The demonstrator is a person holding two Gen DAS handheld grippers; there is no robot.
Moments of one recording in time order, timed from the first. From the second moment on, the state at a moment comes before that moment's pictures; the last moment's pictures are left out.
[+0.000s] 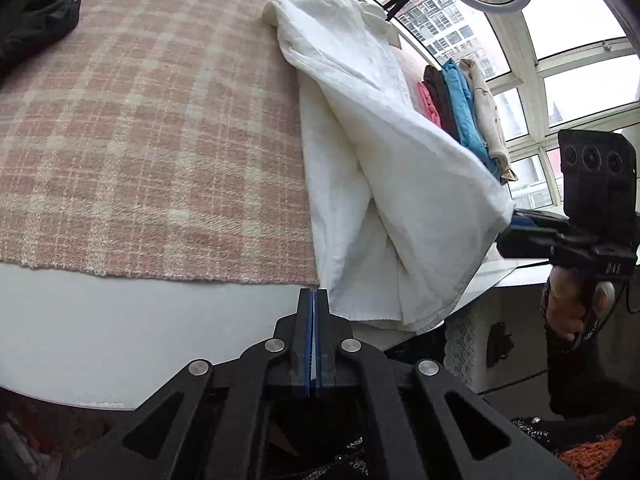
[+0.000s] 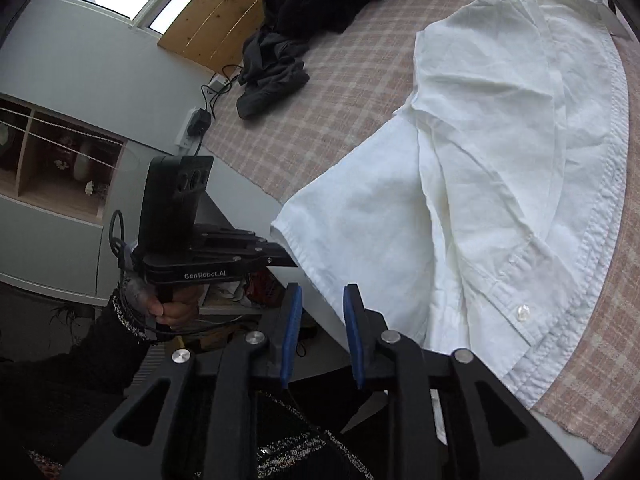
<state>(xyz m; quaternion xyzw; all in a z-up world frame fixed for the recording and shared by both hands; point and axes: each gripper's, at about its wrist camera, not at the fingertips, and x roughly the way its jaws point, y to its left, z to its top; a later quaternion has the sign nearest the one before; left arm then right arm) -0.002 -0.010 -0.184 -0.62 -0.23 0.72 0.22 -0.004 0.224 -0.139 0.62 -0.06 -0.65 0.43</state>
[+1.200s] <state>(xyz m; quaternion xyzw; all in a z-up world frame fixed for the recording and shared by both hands) -0.057 0.028 -0.182 -0.62 -0.07 0.73 0.28 -0.004 0.352 -0.207 0.60 -0.08 -0.77 0.19</state>
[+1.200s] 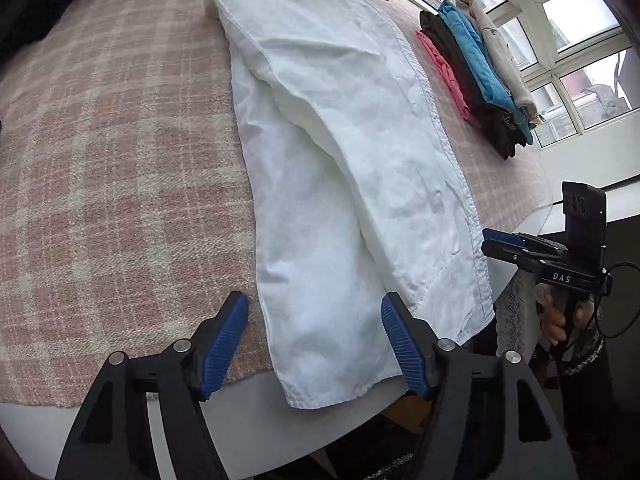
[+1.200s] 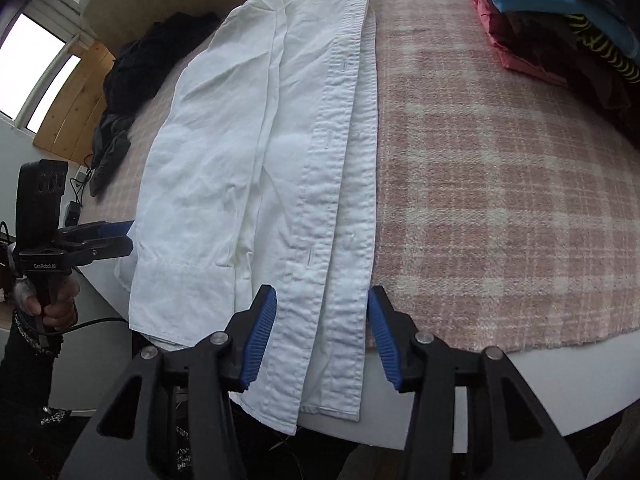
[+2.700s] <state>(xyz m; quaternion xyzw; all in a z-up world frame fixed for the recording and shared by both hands) -0.328 0.053 -0.140 -0.58 -0.09 0.79 0.19 -0.303 0.390 -0.175 0.56 -0.10 -0.80 0.20</state>
